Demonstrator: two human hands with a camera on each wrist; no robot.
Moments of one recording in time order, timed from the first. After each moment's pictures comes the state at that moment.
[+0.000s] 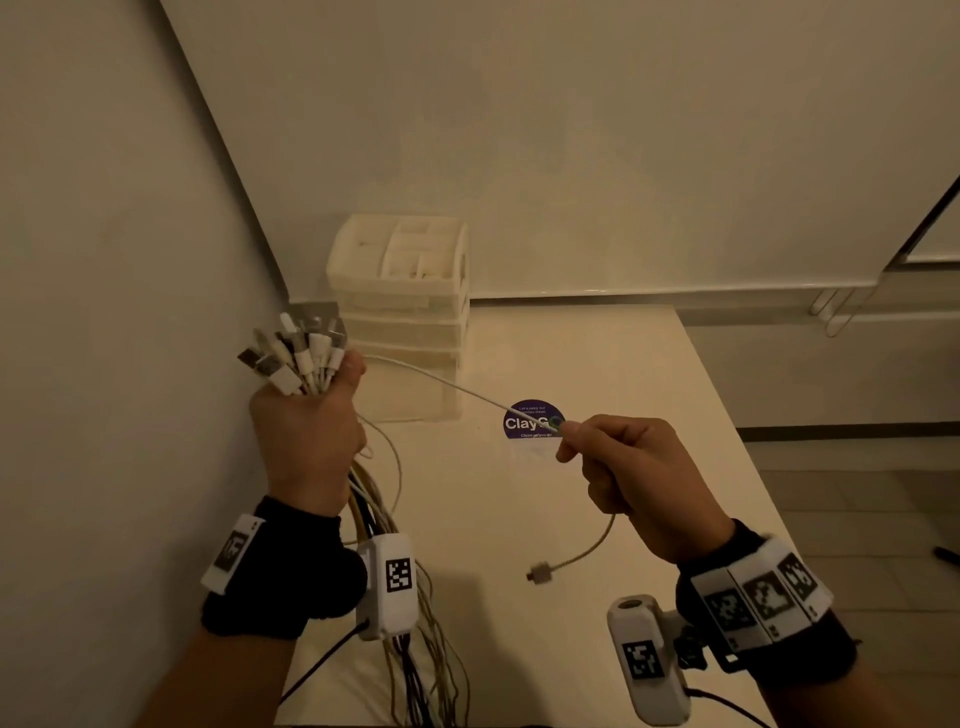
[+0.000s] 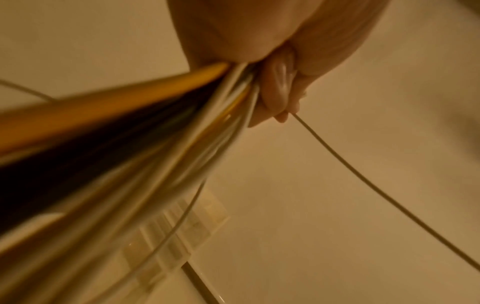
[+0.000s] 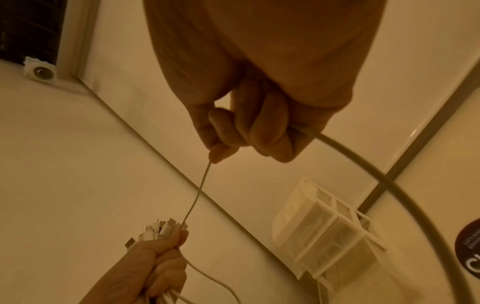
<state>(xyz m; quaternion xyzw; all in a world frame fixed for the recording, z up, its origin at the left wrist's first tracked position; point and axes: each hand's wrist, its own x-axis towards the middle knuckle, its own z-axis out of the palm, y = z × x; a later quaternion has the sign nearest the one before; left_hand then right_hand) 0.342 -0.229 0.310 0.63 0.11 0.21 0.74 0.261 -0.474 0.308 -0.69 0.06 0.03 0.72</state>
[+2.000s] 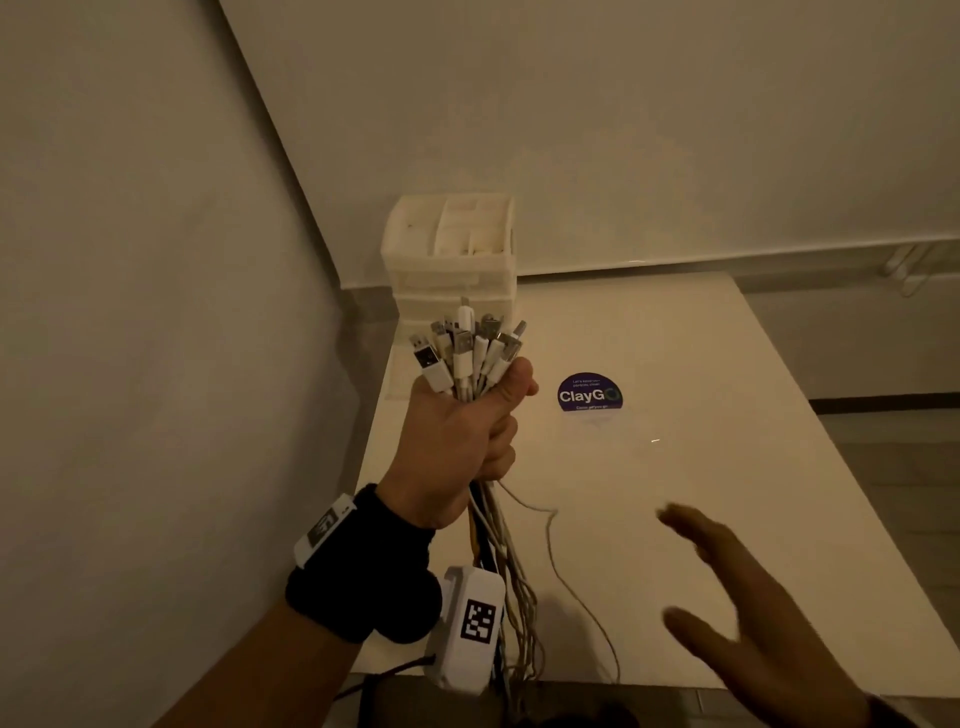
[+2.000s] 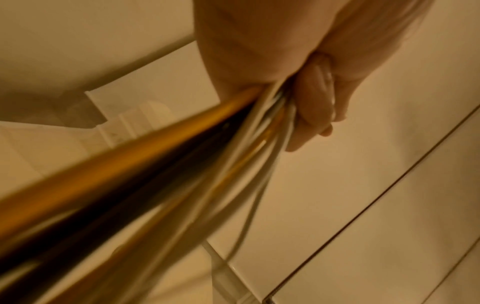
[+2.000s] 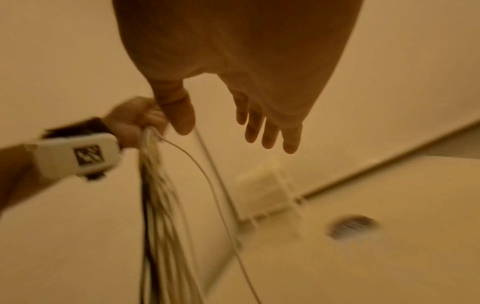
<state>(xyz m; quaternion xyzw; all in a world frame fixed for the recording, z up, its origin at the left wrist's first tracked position) 0.281 -0.235 0.334 0.61 -0.09 -0.13 0.78 0.147 -0.456 0.245 -0.87 -0.02 0.02 0.49</state>
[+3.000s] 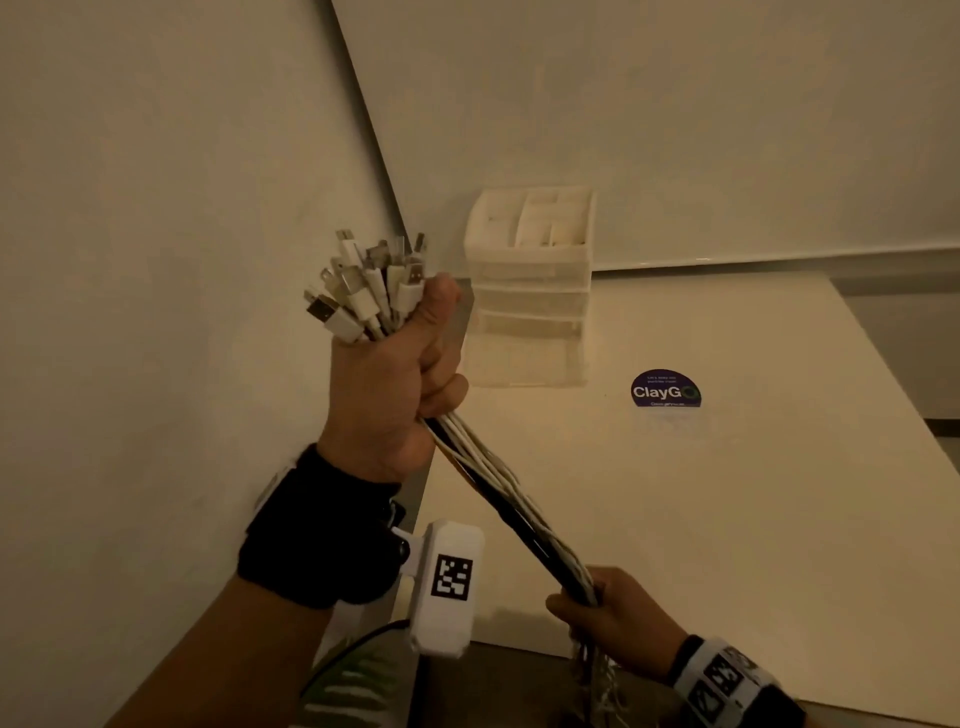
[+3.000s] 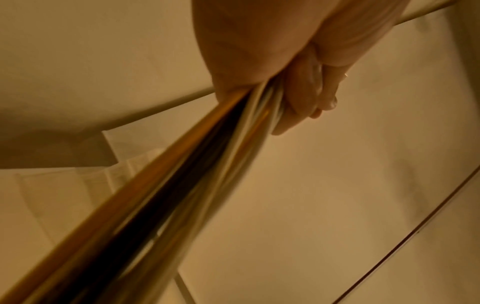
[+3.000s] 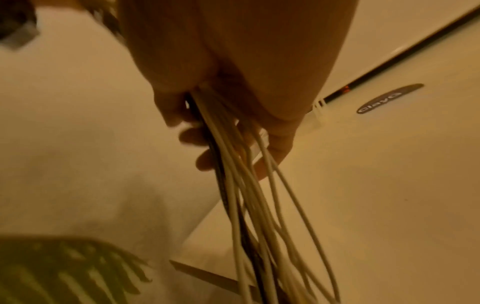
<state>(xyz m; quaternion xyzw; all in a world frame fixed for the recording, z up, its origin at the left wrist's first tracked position) 0.269 -0.144 0.378 0.53 -0.07 0.00 0.85 0.188 -0.330 0.151 -0.79 -0.07 0.23 0.56</state>
